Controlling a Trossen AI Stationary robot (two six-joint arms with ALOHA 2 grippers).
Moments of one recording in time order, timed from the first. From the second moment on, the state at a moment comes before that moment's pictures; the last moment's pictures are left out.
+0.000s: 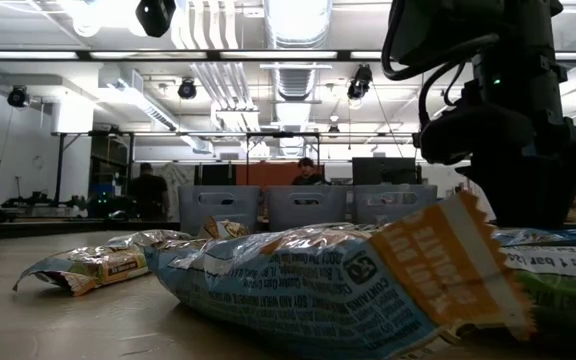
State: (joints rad) left arm -0.02 0.85 0.83 -0.09 -0.05 -0.27; right arm 0.34 1.80 1.06 -0.82 -0.04 1.39
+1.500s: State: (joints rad) left arm -0.02 0.85 0.83 -0.09 -0.05 -0.27; right arm 0.33 1.69 1.07 -0.82 -0.05 1.39
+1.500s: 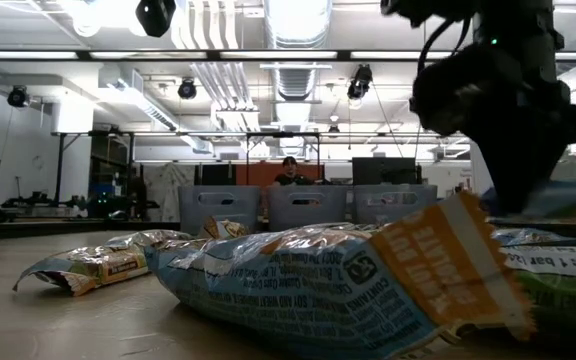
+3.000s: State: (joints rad) left arm -0.02 0.85 0.83 -0.08 -0.05 -0.27; right arm -0.22 1.36 1.12 -0.81 0.03 0.92
